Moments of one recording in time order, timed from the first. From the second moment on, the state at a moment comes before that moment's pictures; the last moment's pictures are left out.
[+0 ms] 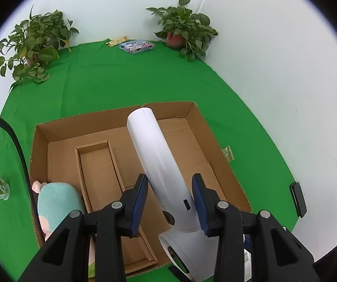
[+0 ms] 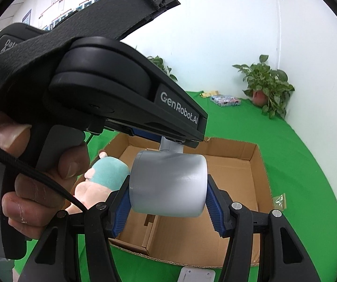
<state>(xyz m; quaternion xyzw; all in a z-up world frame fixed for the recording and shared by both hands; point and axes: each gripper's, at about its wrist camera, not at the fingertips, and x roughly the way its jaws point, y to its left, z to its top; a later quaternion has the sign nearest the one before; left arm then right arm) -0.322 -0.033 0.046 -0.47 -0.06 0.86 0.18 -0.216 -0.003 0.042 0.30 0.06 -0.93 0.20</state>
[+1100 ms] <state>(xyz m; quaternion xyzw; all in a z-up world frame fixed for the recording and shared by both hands) -0.381 0.005 -0.127 -0.63 -0.04 0.76 0.17 -0.348 0.073 -0.131 0.48 -0.01 -0.85 0.19</state>
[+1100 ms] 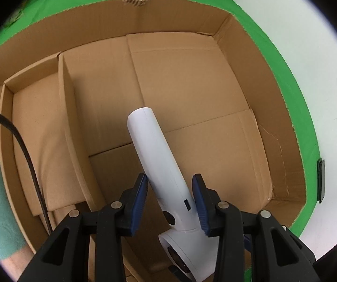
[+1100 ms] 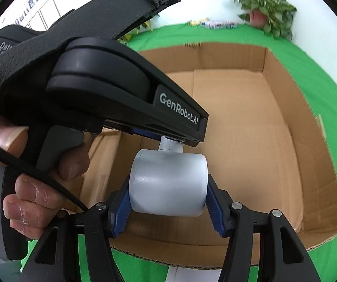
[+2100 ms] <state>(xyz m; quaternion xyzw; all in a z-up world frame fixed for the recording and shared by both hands) -0.292 -0.079 -0.107 -0.58 -0.05 0.81 0.08 -0.398 0.116 -0.132 0.54 -0.07 -0.80 0.25</state>
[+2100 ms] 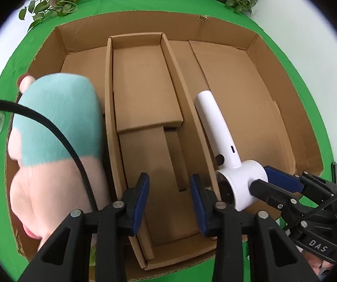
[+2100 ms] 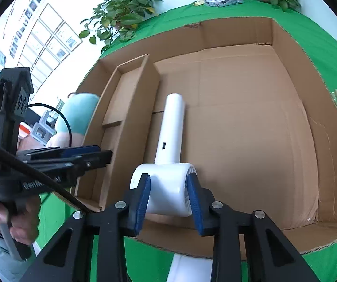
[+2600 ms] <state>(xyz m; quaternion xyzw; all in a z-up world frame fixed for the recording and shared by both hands) -0.290 -0.076 -0.117 -0.57 -0.04 0.82 0.06 -0.349 0.076 -0.141 0.55 -0.08 -0.78 0.28</state>
